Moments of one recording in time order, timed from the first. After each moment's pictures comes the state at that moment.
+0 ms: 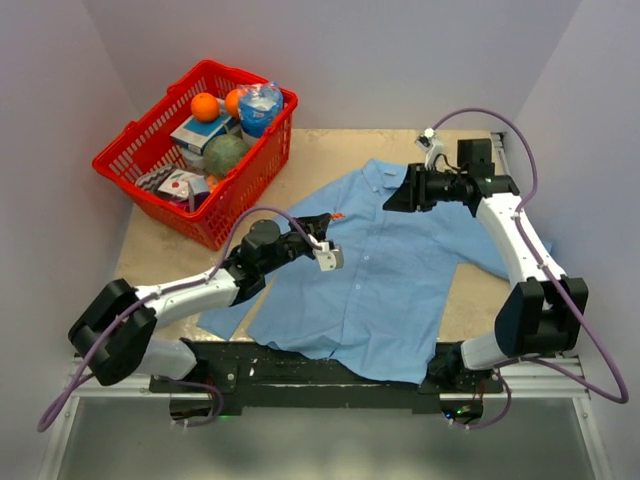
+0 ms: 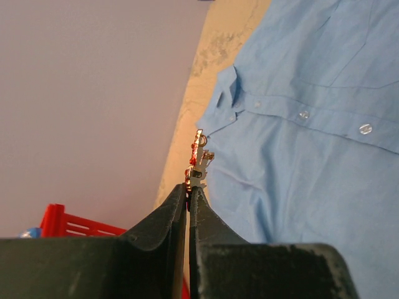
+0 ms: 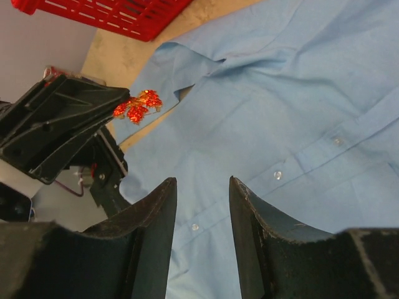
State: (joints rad) left arm -0.76 1.35 0.67 0.58 0.19 0.97; right arm 0.07 1.48 1.31 -0.63 -0.88 0.07
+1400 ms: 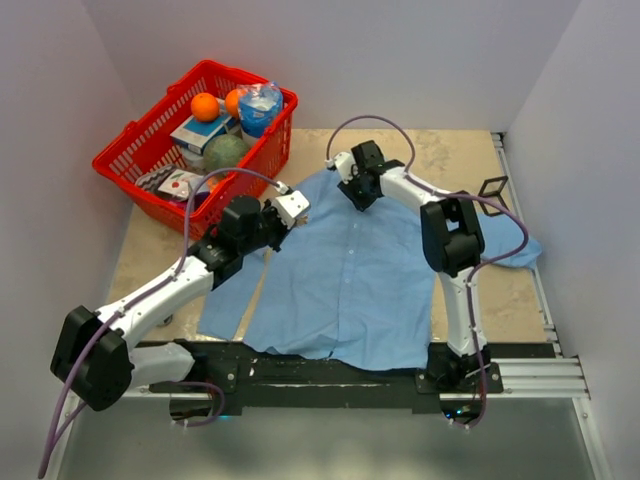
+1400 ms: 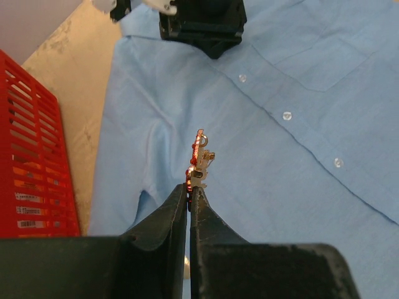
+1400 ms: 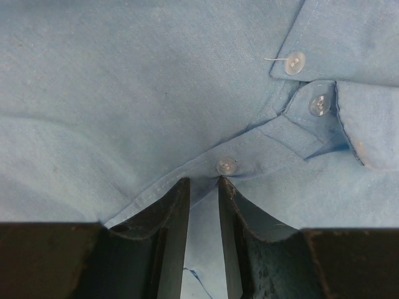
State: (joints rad) left arm -0.58 1.21 0.80 0.00 0.15 0.30; right arm 0.40 2.24 1.76 -0.54 -0.06 -0.43
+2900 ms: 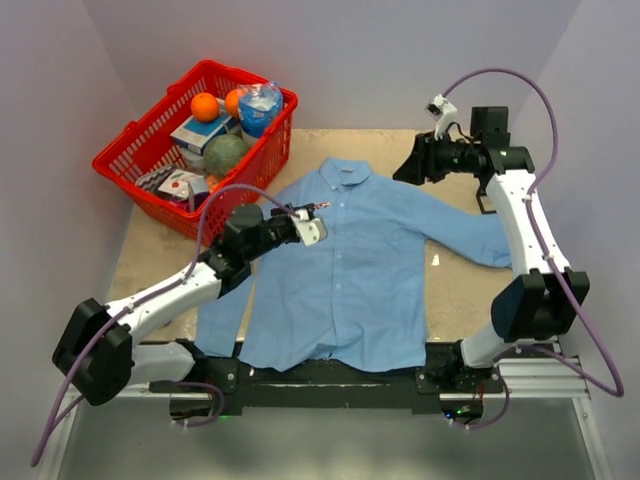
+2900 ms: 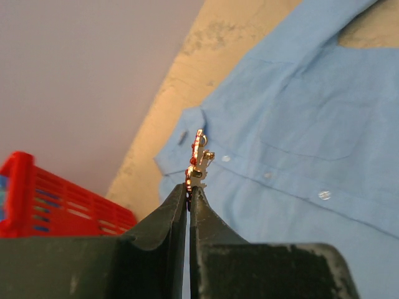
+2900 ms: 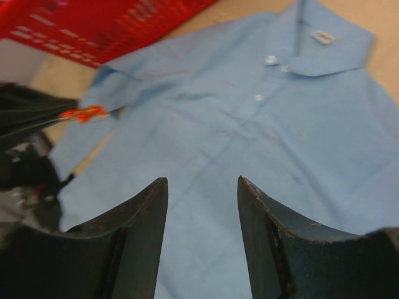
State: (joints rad) left arm -0.66 1.24 0.79 0.30 0.24 0.68; right arm 0.03 1.61 1.63 -0.76 -0.71 -0.11
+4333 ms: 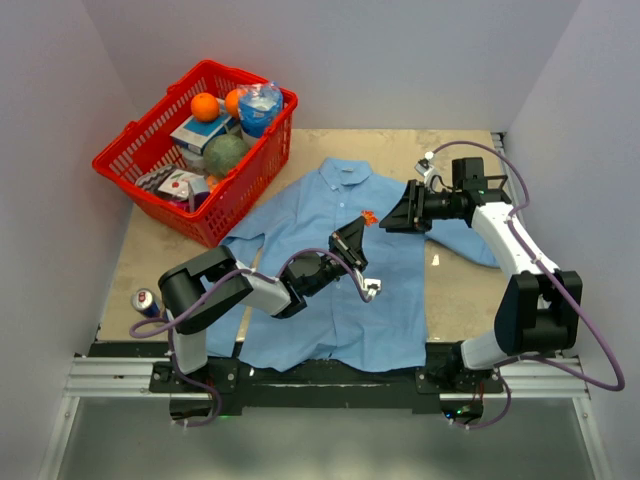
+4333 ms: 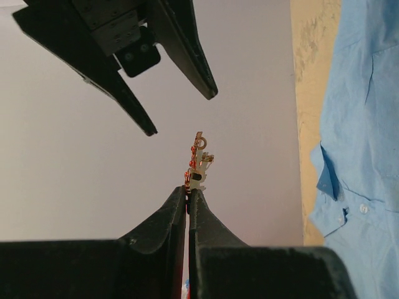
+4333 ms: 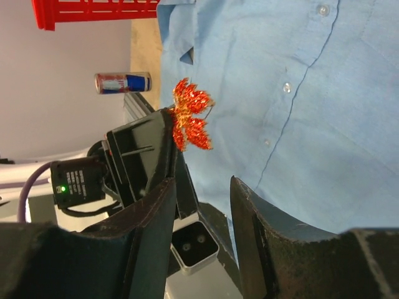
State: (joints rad) left arm -1.00 1.87 0.72 1.26 -0.09 1.71; right arm 0.05 1.48 1.15 -0.63 -0.96 0.34
